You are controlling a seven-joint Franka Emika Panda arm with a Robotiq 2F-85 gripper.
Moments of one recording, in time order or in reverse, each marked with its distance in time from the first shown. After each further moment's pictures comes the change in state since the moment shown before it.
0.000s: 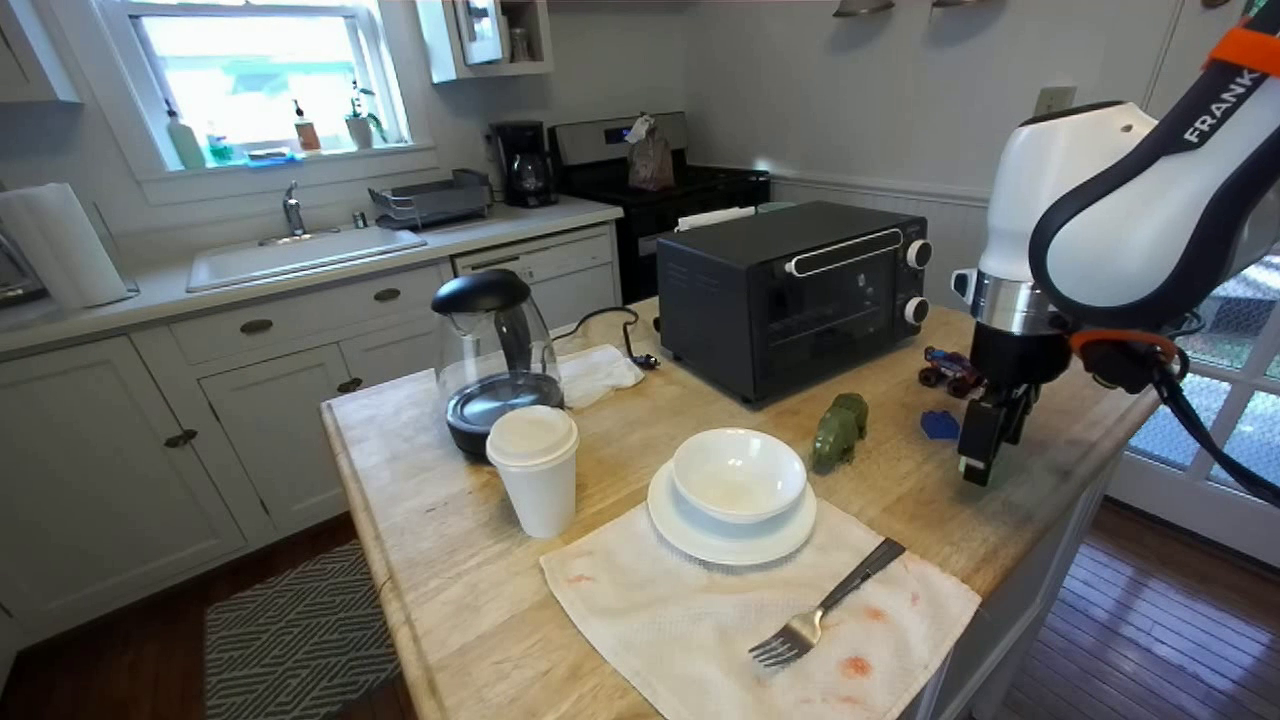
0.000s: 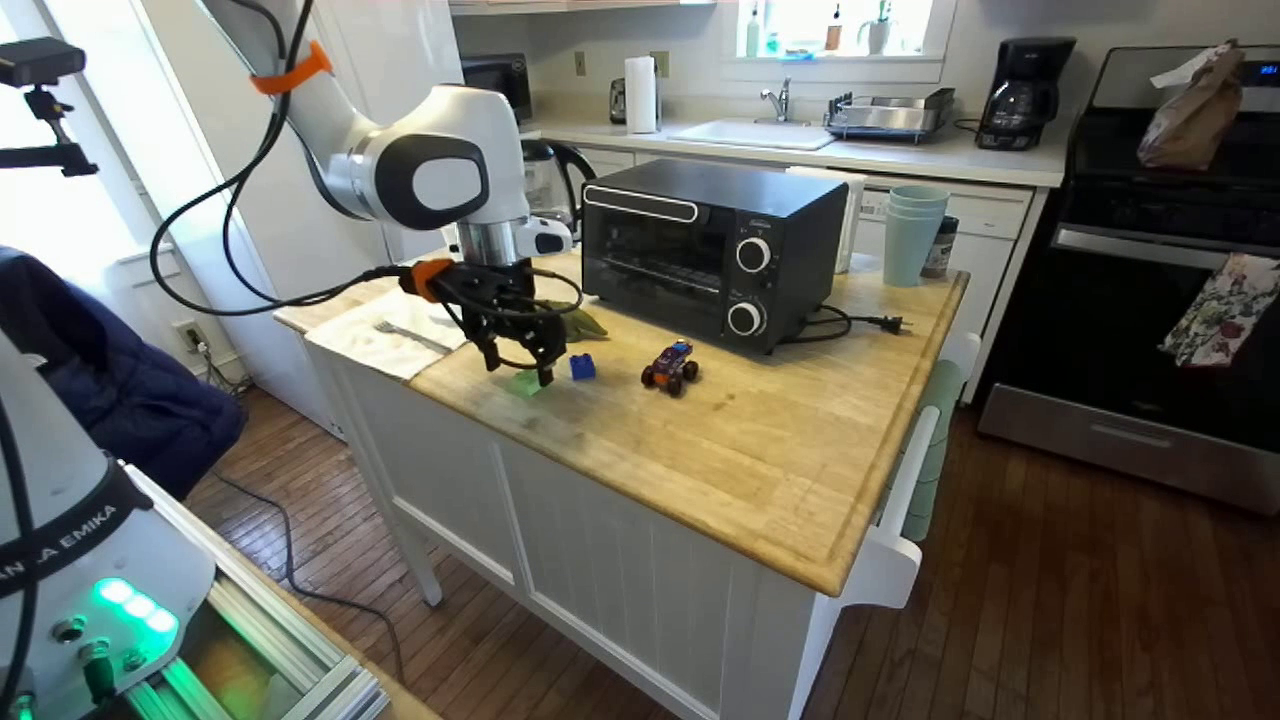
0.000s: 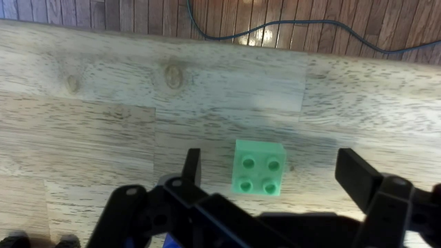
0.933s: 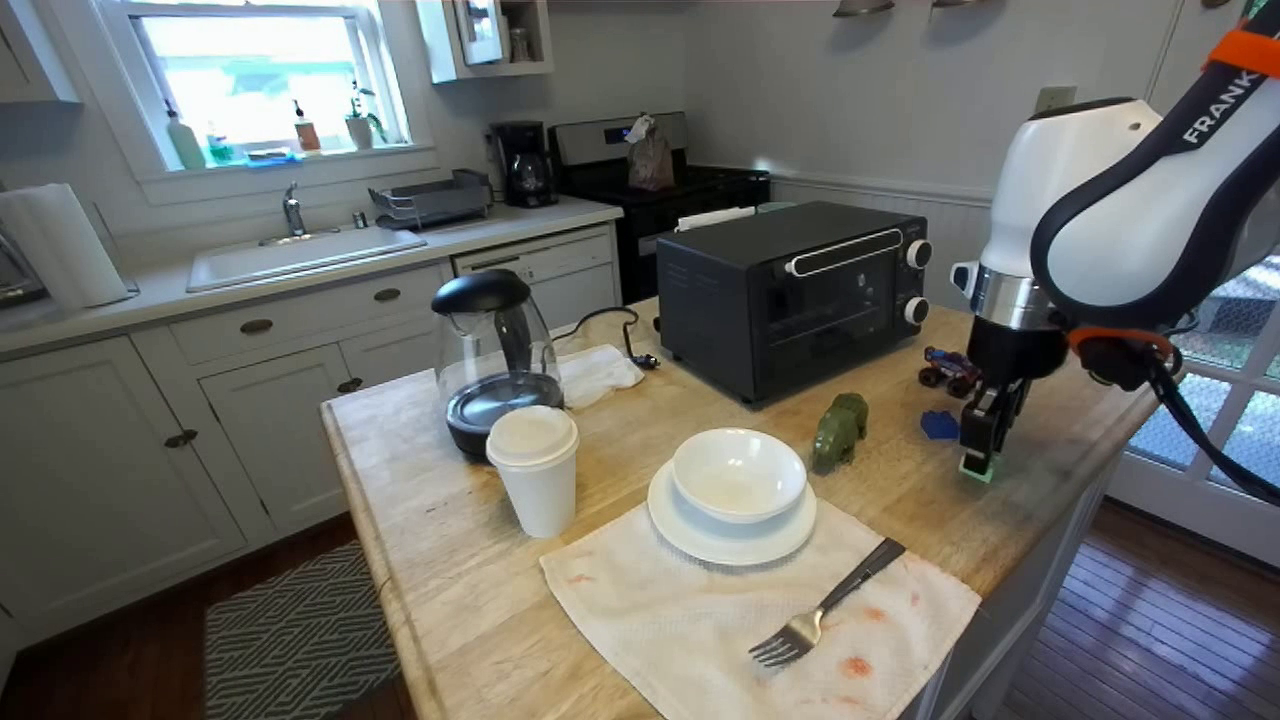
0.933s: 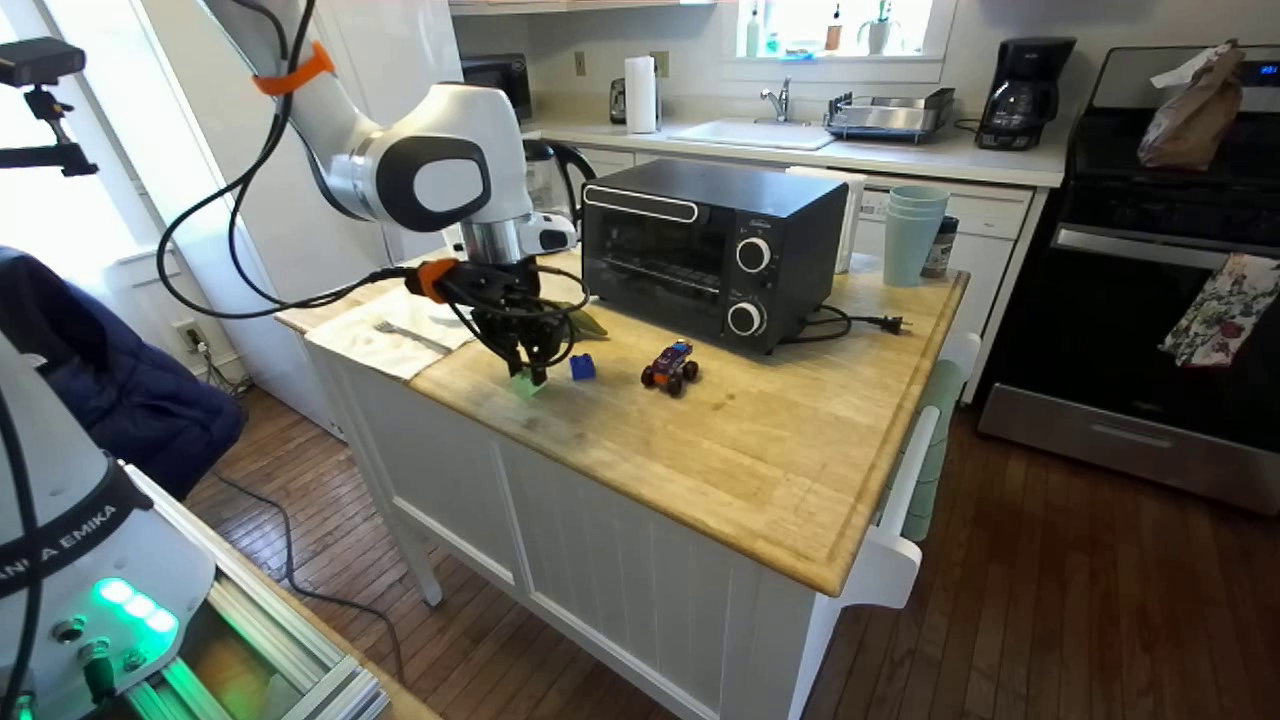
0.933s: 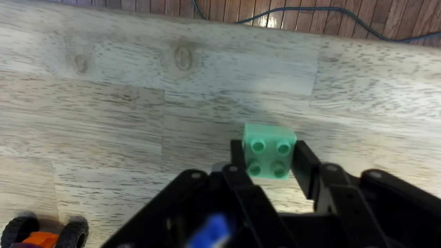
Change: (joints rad) arm -0.017 0.002 0.007 -0.001 0.003 0.046 -0.022
